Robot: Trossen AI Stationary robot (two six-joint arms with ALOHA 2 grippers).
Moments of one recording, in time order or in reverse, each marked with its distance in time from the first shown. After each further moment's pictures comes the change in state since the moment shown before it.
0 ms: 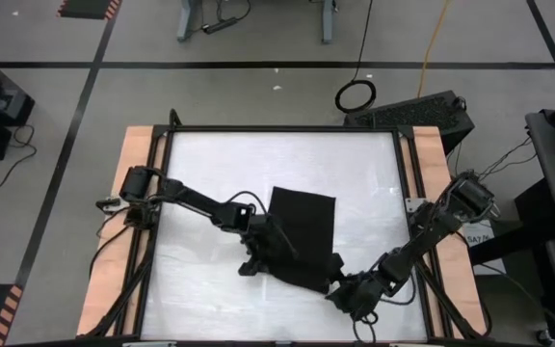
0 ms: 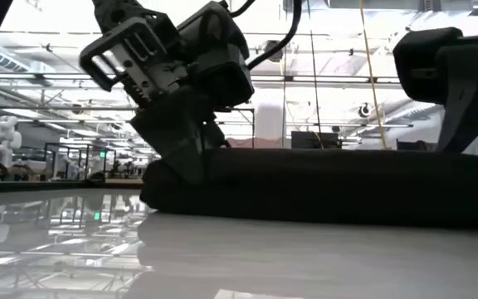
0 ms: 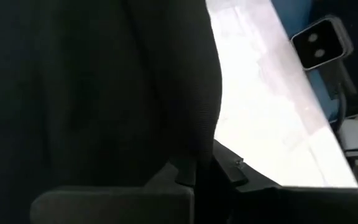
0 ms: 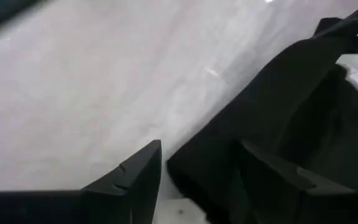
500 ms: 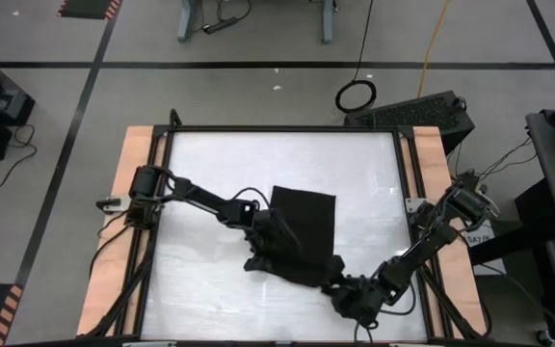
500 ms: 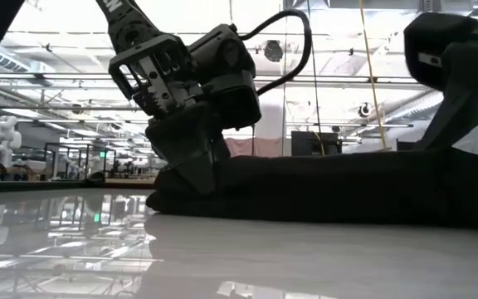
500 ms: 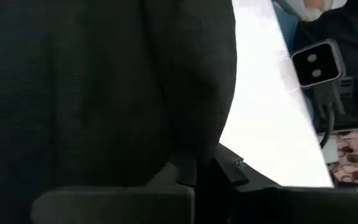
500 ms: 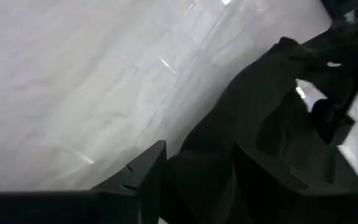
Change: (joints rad) left arm 0.051 0.107 0.009 0.026 0.098 -0.107; right arm 0.048 0.075 0.034 -0.013 0.225 -0.100
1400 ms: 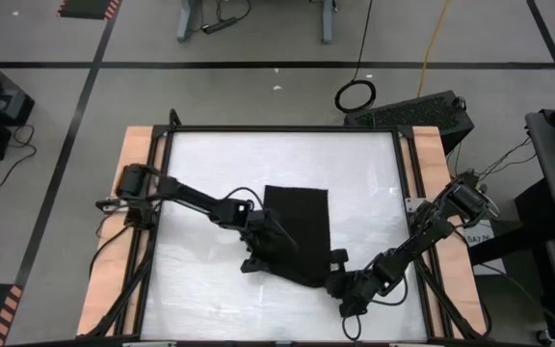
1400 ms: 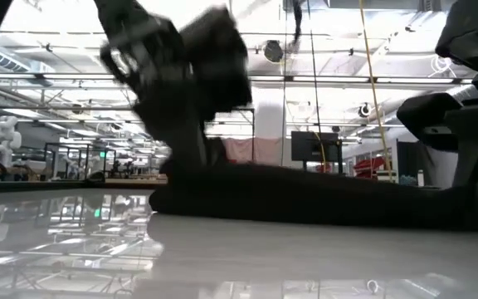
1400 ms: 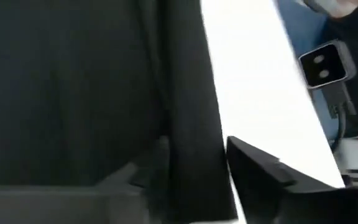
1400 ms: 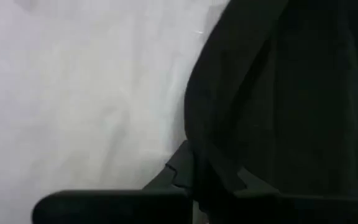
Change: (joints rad) left arm -0.042 -0.156 -0.011 -0.060 -0.147 0.029; right arm -0.070 -0.010 -0.034 -0.049 -0.263 0.581
